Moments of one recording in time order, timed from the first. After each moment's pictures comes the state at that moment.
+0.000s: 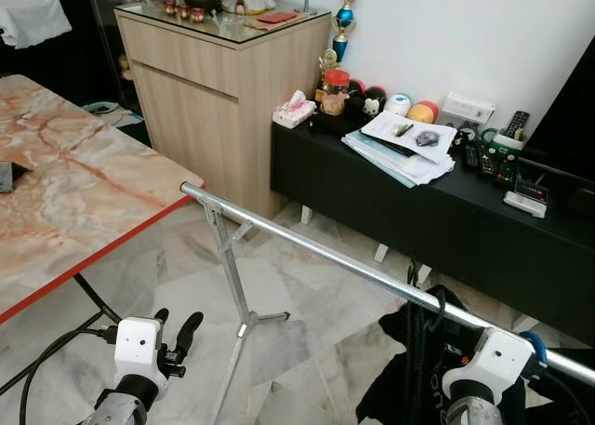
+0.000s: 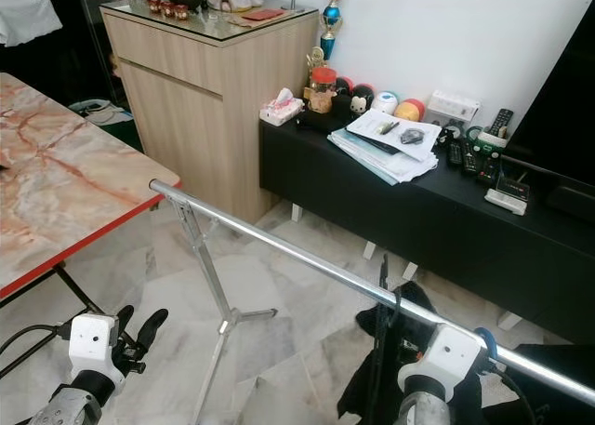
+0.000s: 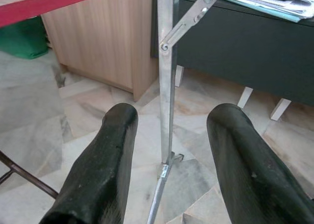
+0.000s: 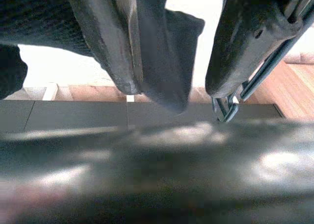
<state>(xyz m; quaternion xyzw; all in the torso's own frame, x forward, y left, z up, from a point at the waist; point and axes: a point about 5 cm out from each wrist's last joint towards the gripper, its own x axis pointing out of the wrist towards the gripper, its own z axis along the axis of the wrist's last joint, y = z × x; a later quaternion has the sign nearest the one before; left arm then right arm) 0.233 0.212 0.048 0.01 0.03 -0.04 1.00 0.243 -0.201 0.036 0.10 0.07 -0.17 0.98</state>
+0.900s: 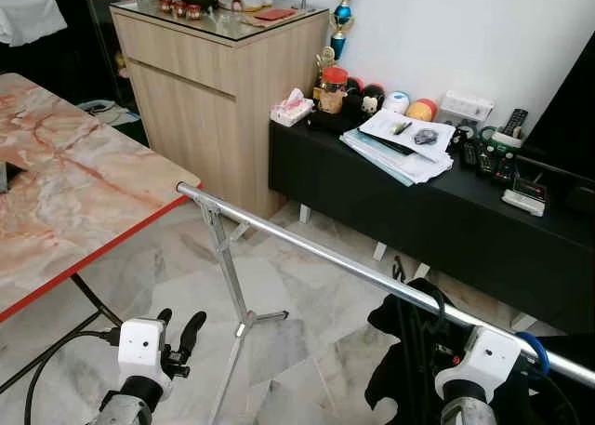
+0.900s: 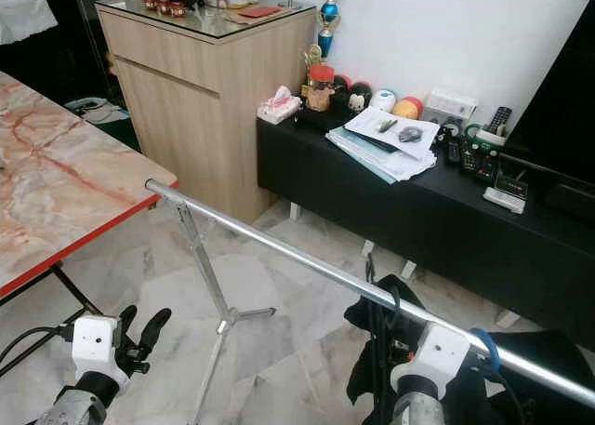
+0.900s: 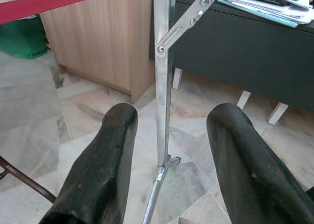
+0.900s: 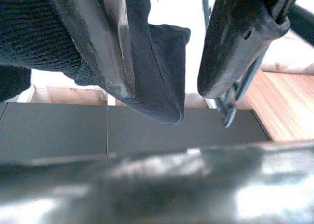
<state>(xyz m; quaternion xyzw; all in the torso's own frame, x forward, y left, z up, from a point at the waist) 0.232 0.208 0.048 0.00 0.03 -0.04 1.00 0.245 -0.192 0.036 0.10 0.07 -0.14 0.98</state>
